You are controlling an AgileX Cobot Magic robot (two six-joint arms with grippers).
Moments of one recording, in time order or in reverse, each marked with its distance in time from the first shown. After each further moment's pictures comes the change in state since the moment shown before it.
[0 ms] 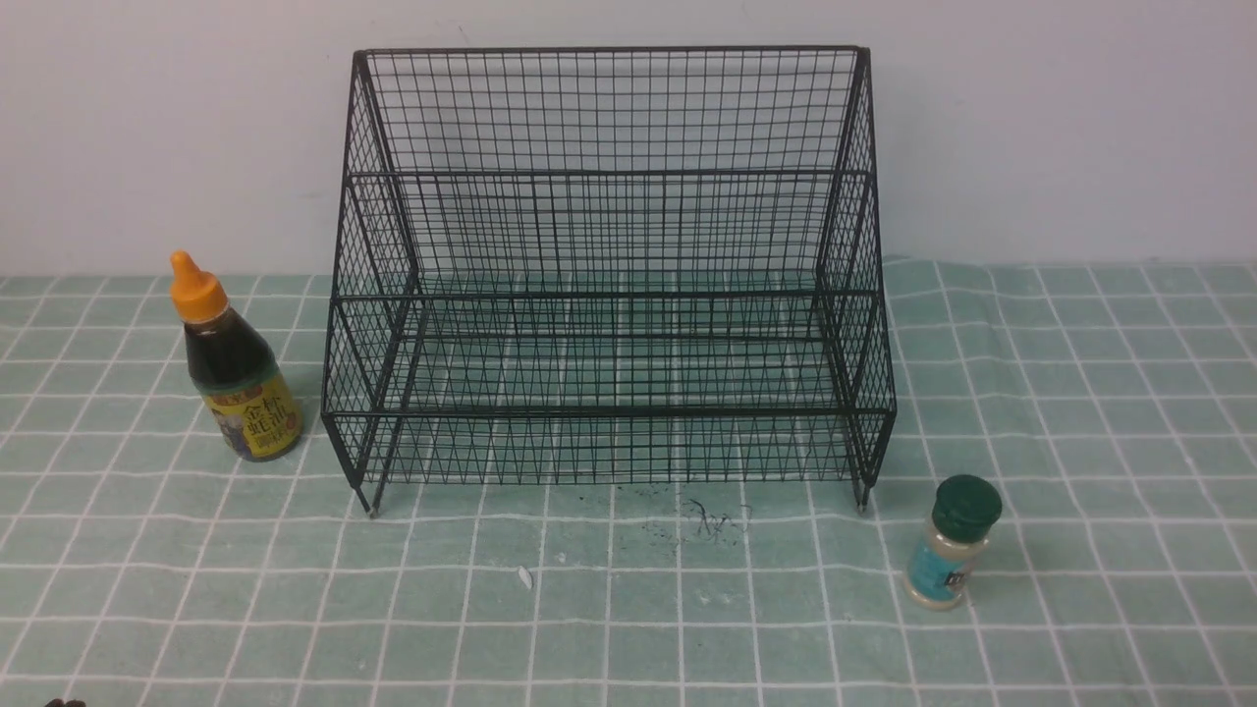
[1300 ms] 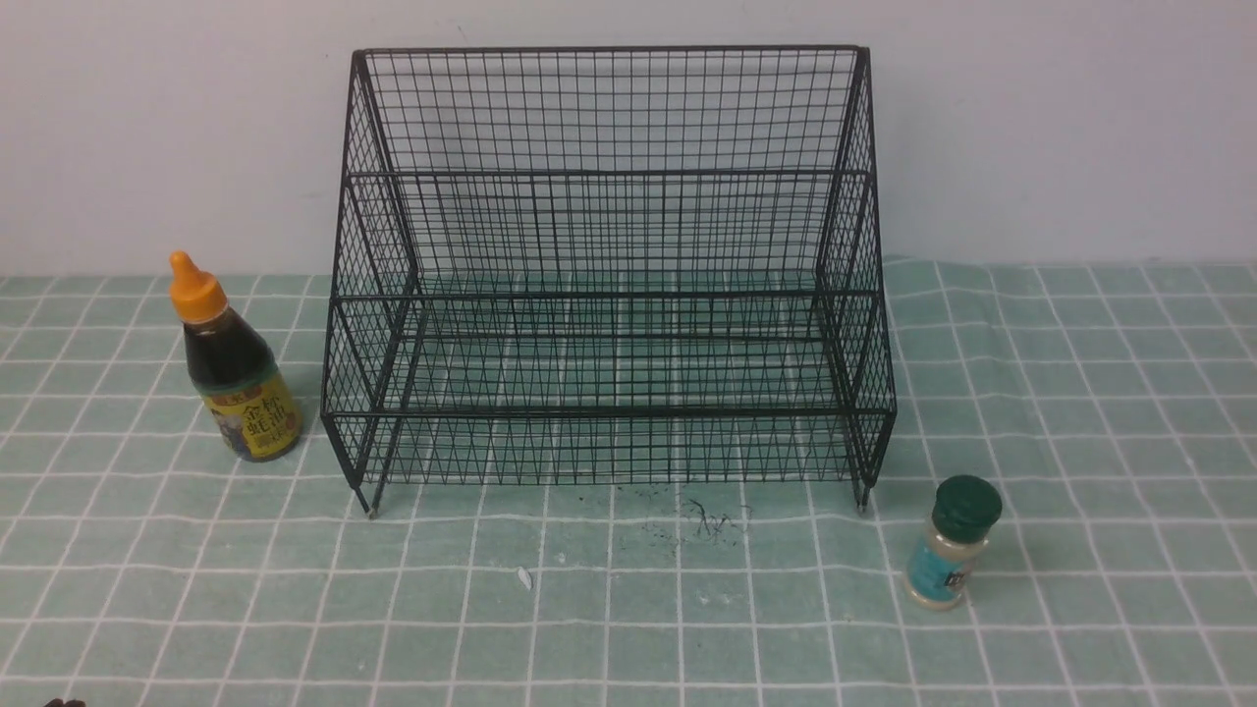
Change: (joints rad) right arm 0.086 0.716 -0.866 0.216 0.708 -0.006; left arm 0.001 0.000 0.000 0.000 0.000 0.000
